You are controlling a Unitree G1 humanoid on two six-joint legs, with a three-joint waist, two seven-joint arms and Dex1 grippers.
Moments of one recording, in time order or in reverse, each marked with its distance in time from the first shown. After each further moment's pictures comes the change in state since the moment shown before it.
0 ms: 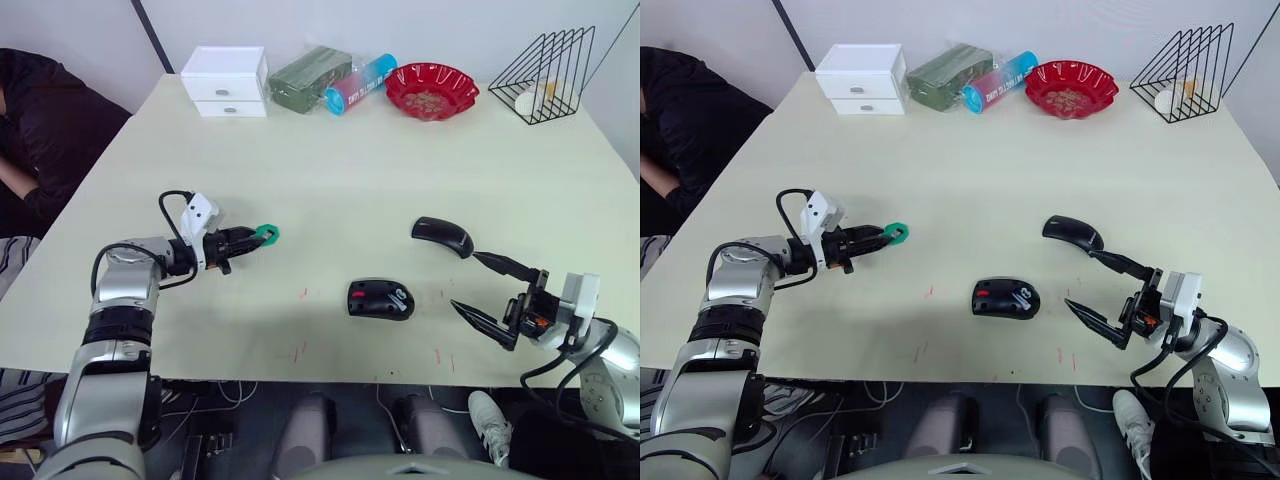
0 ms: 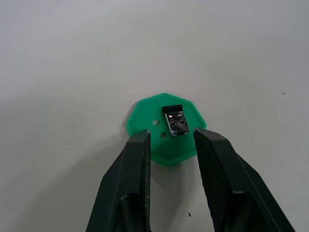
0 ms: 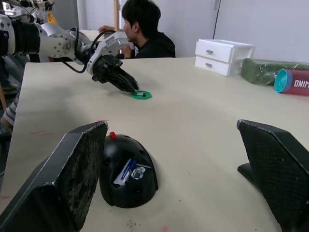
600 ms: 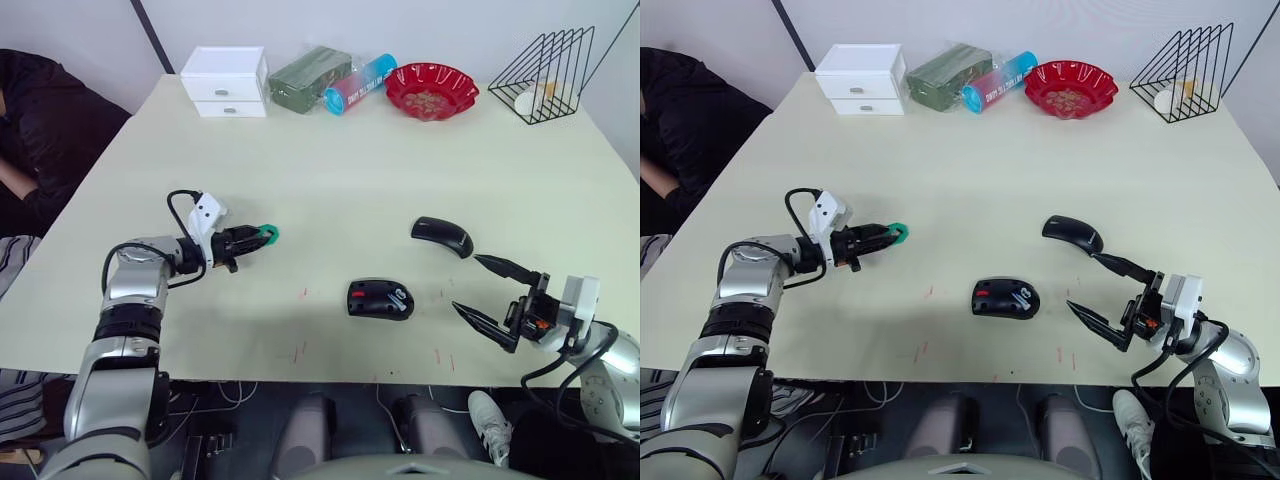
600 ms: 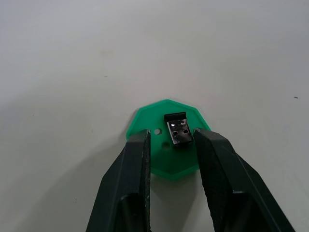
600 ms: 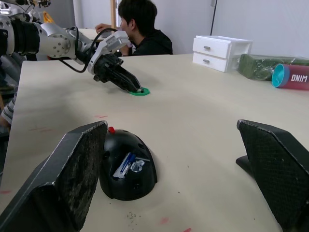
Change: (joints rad) left arm -0.022 -0.030 -0.006 0.036 0.034 -0.046 0.031; right arm 0.010 0.000 0.000 0.016 0.000 -0.010 0.000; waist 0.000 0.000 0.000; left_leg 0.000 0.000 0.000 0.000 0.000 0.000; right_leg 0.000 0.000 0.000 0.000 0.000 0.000
